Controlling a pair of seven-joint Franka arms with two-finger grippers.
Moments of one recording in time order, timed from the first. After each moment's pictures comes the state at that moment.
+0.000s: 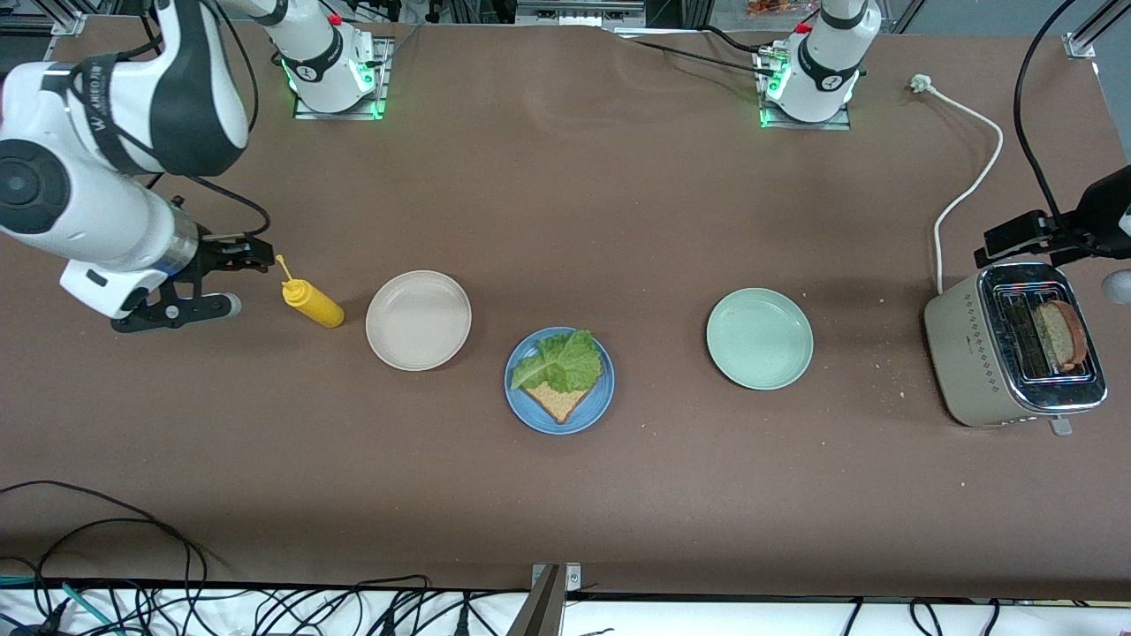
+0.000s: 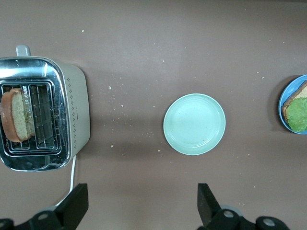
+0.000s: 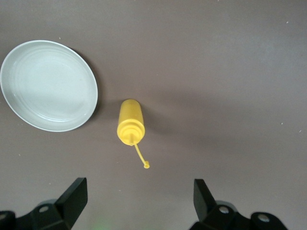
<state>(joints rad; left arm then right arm) -0.03 0.22 0.08 -1.31 -0.09 1.45 -0.02 0.59 0.26 -0.49 -1.59 0.00 1.62 -0.14</state>
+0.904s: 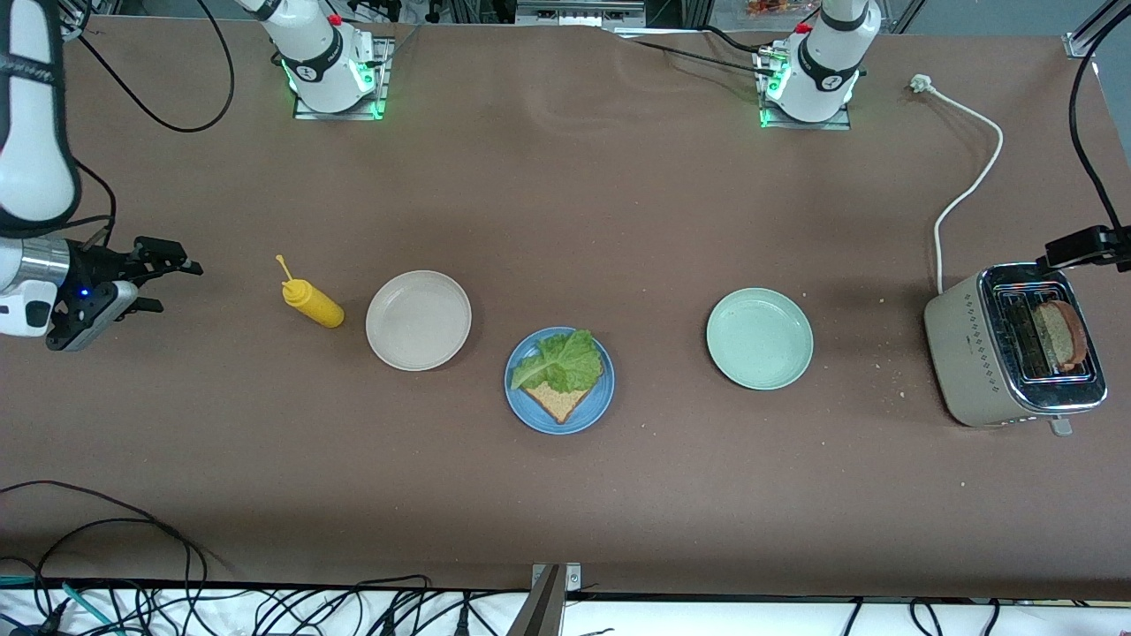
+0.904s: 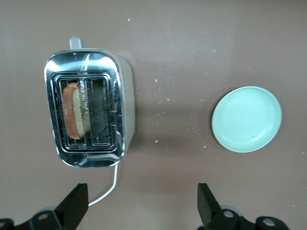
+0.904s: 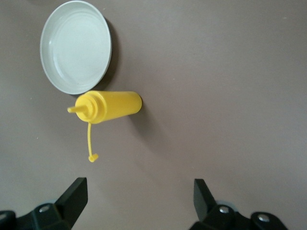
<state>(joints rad) 0.08 0.26 0.10 -1.32 0.01 1.45 0.11 0.03 0.30 -0.27 -1.75 0.31 1.77 -1.00</state>
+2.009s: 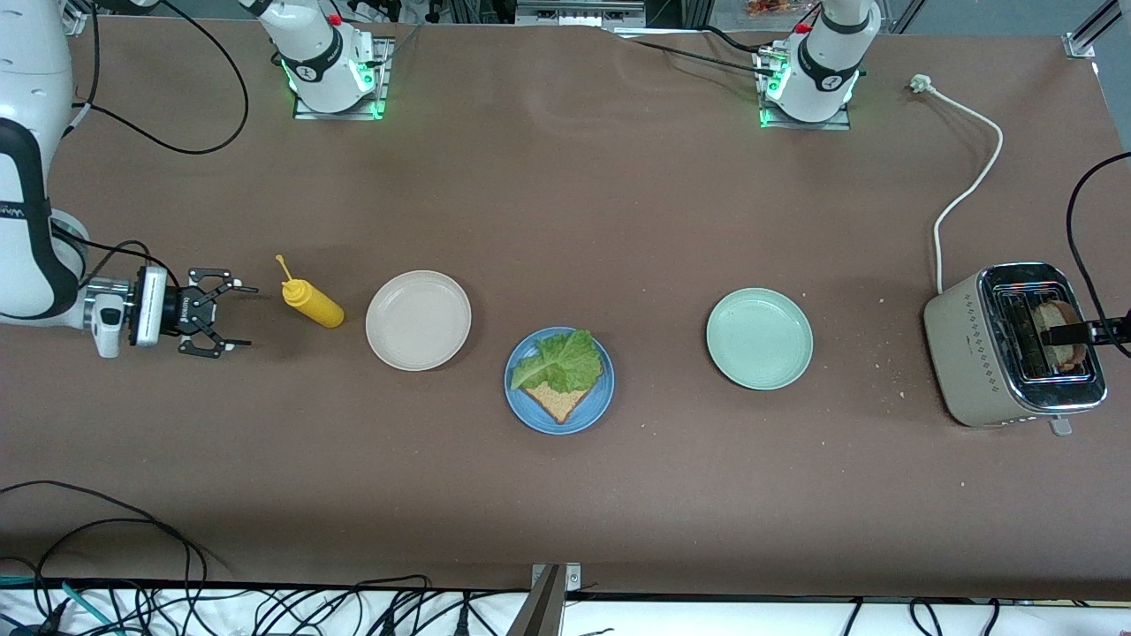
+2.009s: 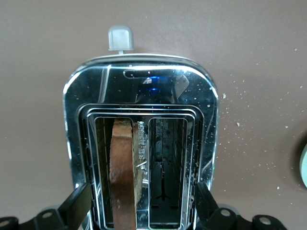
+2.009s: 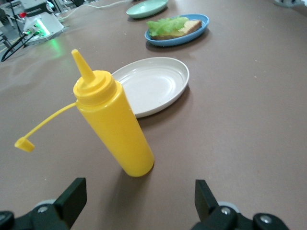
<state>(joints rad) 0.28 0.57 0.10 -1.33 0.01 1.70 0.27 -0.16 0.66 -0.24 -1.76 0.93 1.68 -2.24</state>
